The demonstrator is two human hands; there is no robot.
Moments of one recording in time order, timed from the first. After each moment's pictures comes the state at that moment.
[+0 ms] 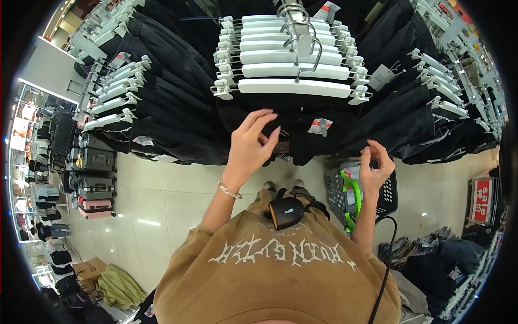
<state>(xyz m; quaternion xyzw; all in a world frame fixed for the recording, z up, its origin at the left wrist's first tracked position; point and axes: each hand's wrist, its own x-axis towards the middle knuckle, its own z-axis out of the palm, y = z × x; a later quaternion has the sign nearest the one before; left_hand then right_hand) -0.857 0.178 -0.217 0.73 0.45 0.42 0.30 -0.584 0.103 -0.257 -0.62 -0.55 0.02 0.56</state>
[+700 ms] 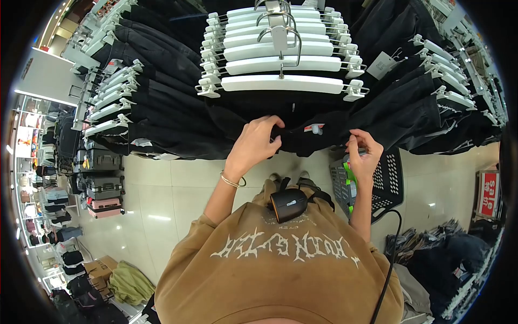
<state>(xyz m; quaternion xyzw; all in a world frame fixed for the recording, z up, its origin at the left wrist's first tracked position) -0.838 0.197 -0.235 0.81 0.47 0.20 0.29 -0.580 0.123 -0.286 -0.60 -0.54 0.15 0.57</state>
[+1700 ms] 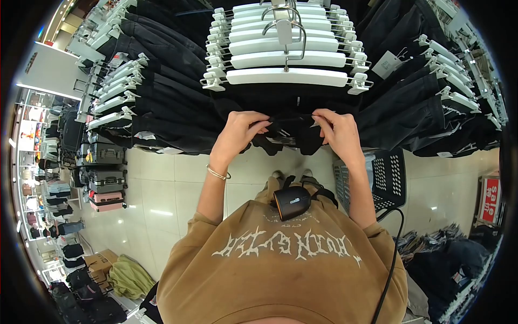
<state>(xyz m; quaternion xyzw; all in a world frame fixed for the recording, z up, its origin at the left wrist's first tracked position) -0.875 0.210 -0.240 0.77 0.45 0.27 0.37 -0.623 0.169 -0.251 -0.58 -0.66 0.28 0.39</state>
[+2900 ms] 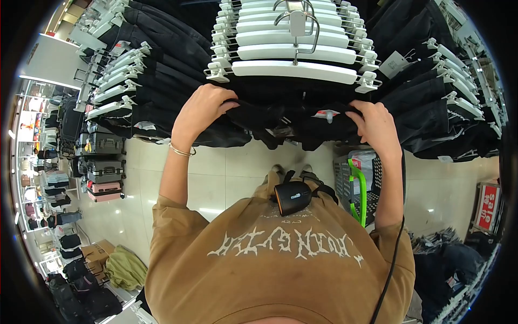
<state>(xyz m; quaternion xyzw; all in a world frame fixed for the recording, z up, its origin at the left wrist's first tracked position) -0.927 0.243 -0.184 0.89 0.42 0.12 0.11 -0.583 0.169 -0.193 -0.70 -0.67 0.20 0.15</state>
